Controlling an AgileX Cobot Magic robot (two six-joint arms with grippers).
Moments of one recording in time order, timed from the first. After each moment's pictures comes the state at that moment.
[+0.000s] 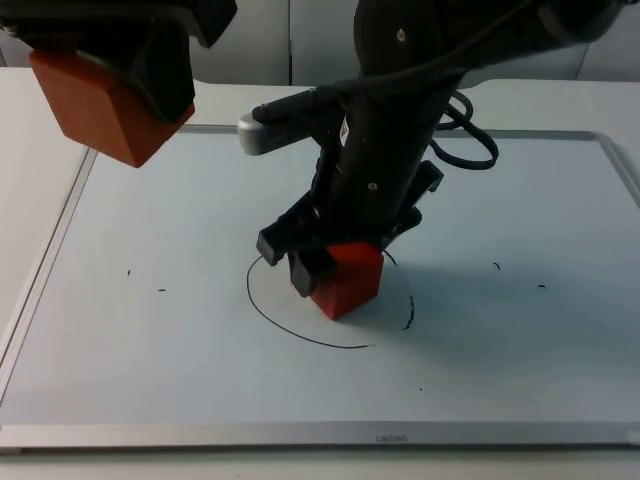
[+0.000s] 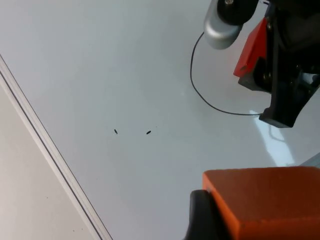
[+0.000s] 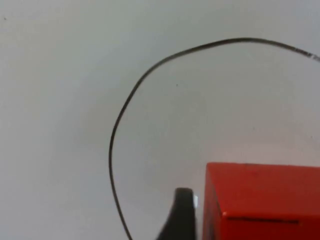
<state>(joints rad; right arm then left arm) 0.67 2.22 -1.56 0.01 0.76 0.00 -0.60 1.45 -1.23 0.07 1.01 -0.10</state>
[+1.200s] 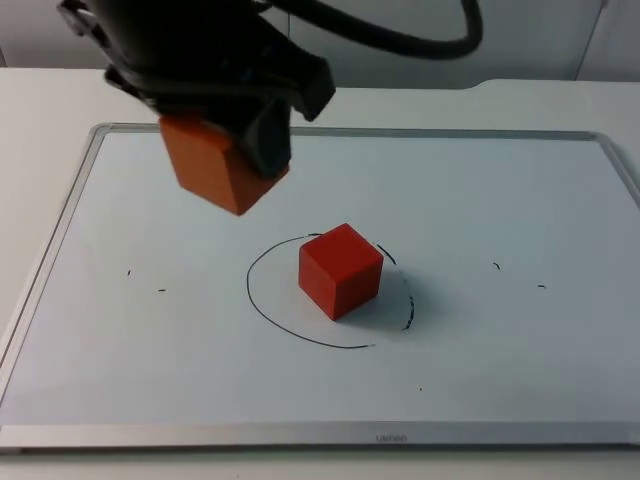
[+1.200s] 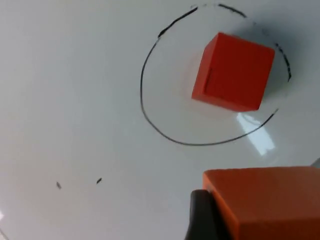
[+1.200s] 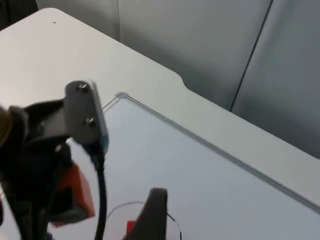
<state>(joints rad) 0.64 1.15 -1.35 -0.09 0.83 -0.04 -0.62 1.69 -1.32 -0.08 0.91 0.06</state>
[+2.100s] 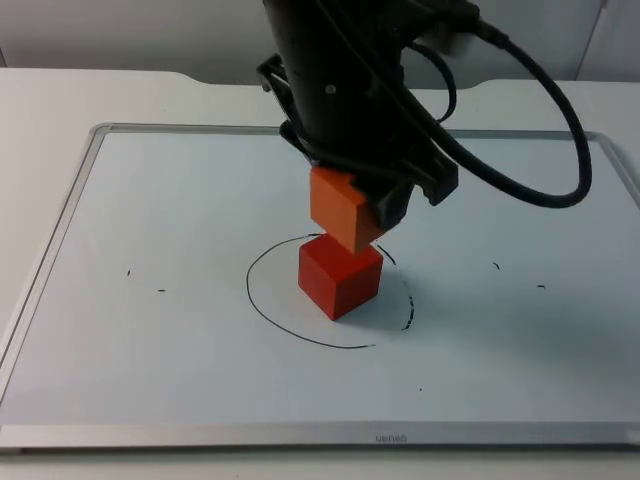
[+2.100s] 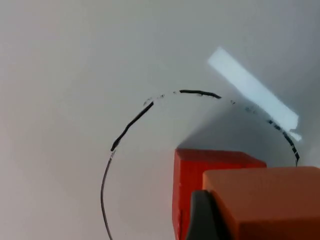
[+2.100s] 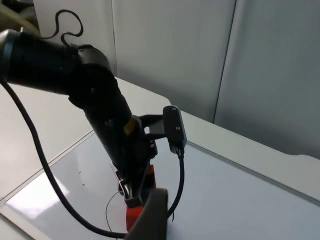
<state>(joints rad) 0.64 0.52 -0.99 -0.11 0.89 -0.01 -0.71 2.08 -1.62 -0.05 0.87 0.18</state>
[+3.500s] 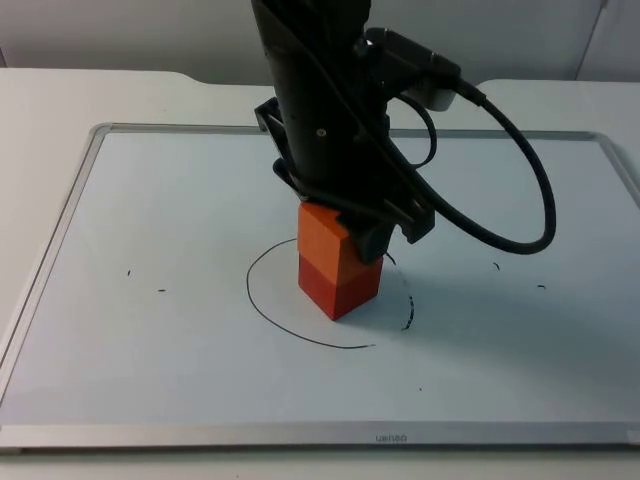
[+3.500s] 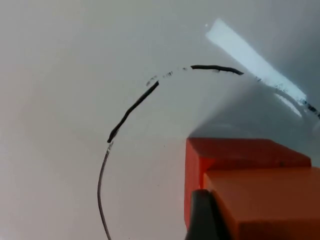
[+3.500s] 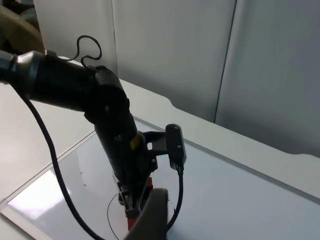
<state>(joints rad) 0.64 0.52 -0.99 -0.11 0.89 0.00 -0.69 2.17 -1.64 -0.06 0.88 0.23</state>
